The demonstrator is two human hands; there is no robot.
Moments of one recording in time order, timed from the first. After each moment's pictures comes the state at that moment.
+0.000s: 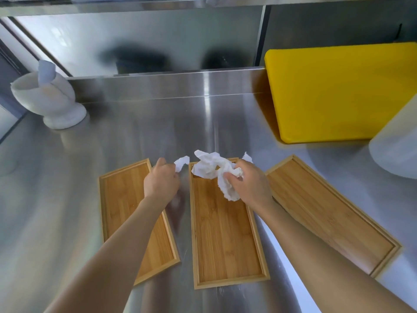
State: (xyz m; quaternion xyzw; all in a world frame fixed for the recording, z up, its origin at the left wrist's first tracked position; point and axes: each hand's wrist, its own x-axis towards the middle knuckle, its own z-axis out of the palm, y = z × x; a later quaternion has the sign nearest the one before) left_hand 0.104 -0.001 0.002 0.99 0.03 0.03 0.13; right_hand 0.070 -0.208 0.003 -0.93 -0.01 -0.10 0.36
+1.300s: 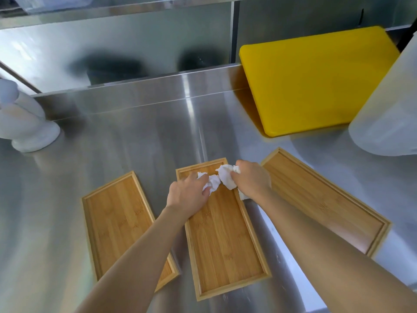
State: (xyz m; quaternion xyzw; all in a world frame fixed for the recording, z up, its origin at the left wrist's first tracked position) left_hand 0.098 -0.062 -0.018 0.98 -0.21 0.00 0.04; right_hand 0.091 -0.230 -0.011 -0.97 0.12 -0.02 0.21
